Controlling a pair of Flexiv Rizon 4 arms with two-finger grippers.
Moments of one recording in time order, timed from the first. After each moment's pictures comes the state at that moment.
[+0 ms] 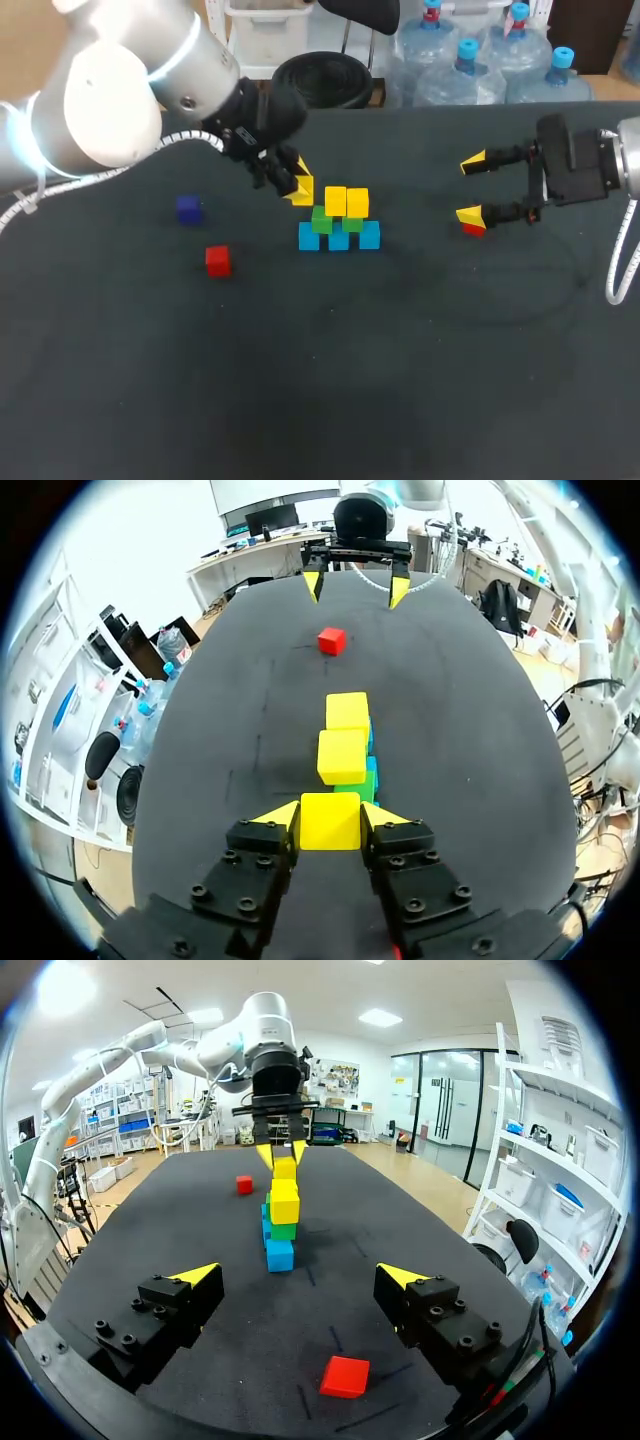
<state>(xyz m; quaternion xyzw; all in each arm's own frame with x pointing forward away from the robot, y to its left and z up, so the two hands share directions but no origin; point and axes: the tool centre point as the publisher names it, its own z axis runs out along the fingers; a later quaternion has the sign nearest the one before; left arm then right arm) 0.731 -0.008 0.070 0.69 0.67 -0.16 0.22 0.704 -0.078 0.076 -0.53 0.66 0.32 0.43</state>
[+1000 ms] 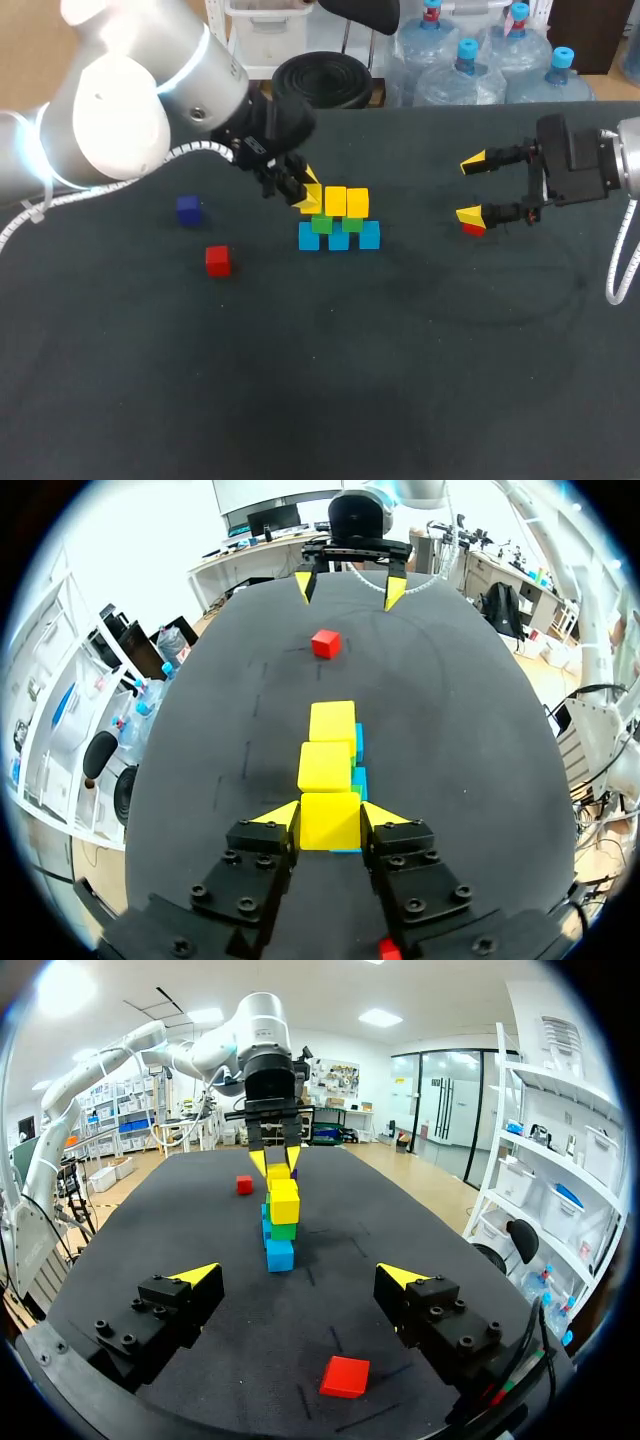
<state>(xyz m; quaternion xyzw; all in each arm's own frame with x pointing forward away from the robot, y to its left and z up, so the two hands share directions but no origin) 0.721 -0.019 0.064 0.69 0.67 -0.16 0.22 0.704 -0.078 0.076 -0.53 0.66 0.32 0.43</state>
